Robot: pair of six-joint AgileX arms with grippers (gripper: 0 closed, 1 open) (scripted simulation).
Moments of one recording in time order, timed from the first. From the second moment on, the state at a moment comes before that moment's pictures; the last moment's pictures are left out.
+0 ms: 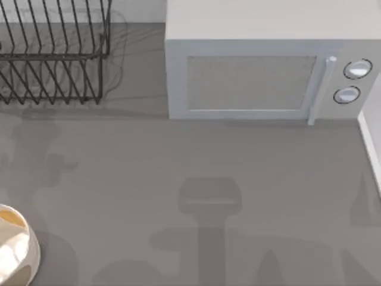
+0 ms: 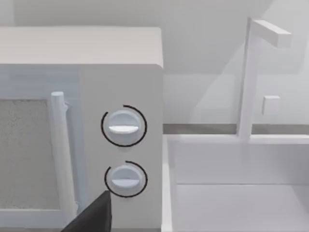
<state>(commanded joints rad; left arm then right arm) 0.03 1.37 1.41 -1.56 0.00 0.05 0.00 0.00 0.00 0.00 0.00 0.00</state>
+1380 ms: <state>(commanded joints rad) -0.62 1.82 1.67 -1.42 0.00 -0.60 0.00 0.00 0.00 0.00 0.00 0.00</state>
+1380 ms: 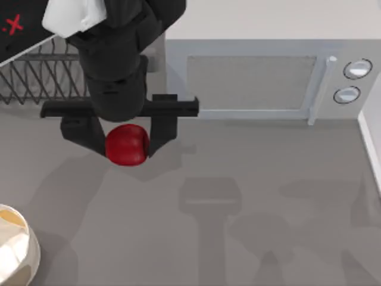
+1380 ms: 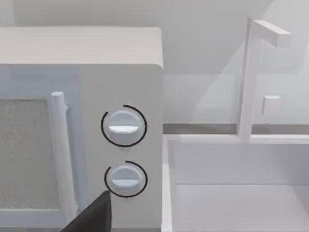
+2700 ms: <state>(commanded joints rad) -0.66 1.92 1.31 -0.97 0.00 -0.64 0.00 0.00 0.00 0.00 0.00 0.00</state>
